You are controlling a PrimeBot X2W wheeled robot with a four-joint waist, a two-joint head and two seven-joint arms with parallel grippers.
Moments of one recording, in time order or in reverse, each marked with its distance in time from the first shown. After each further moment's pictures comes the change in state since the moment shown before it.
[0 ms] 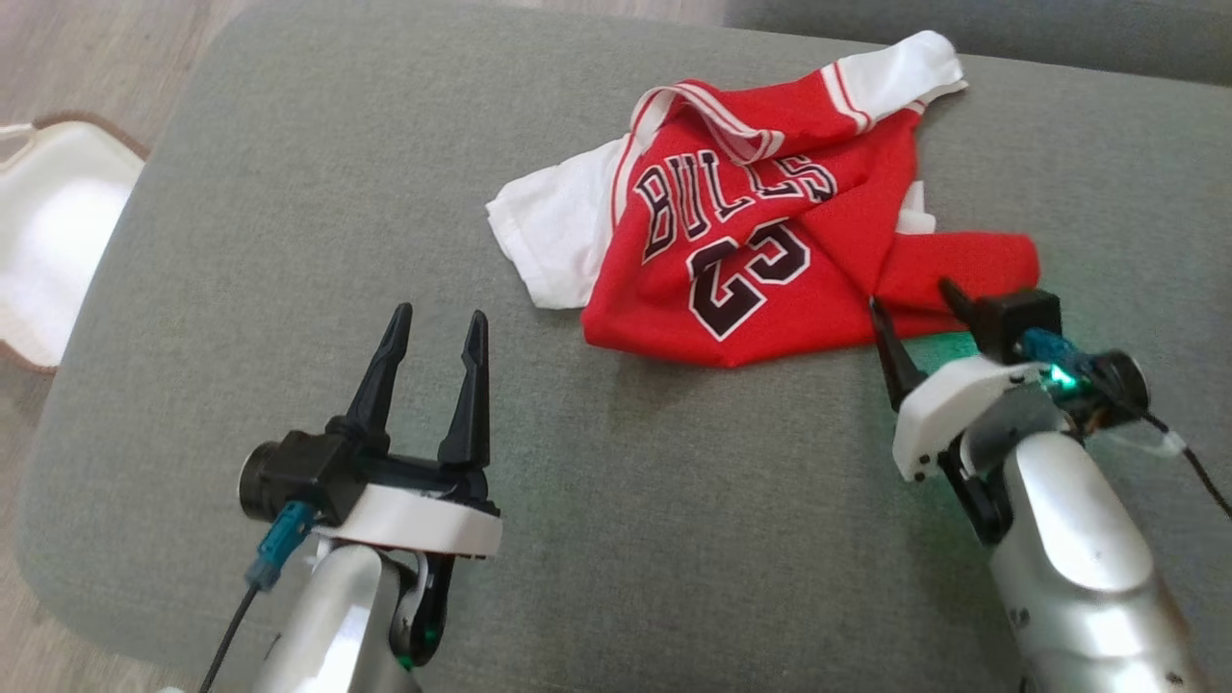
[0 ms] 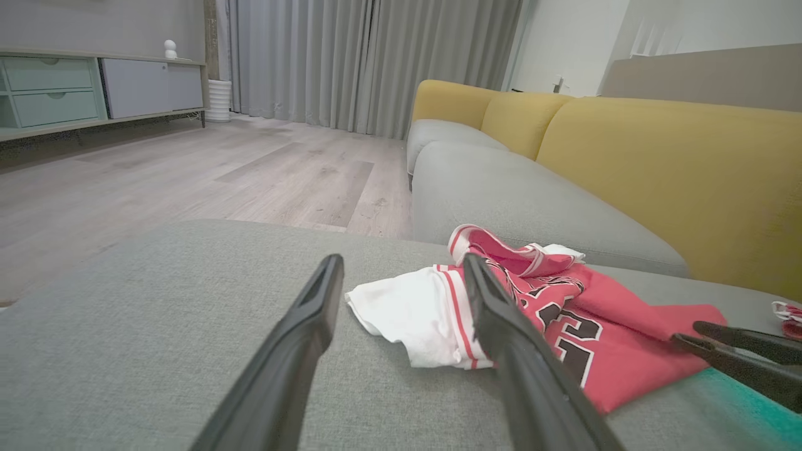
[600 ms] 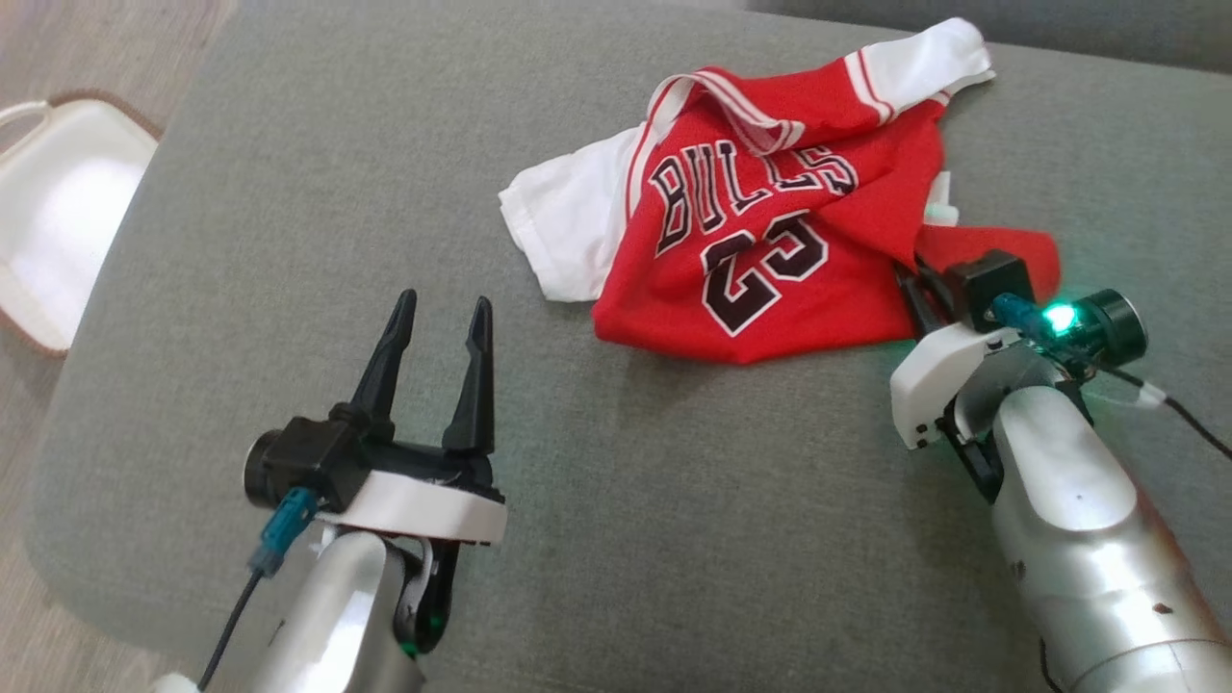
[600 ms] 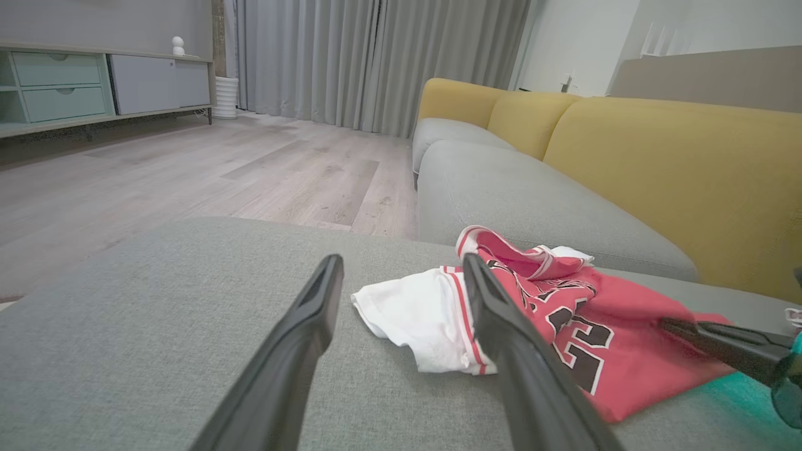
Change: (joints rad) left arm -0.028 0.000 -0.020 0.008 -0.025 0.016 0.000; right arm -0.167 -0.034 0.066 0.217 -0.146 0.000 -0.118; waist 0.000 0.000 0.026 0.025
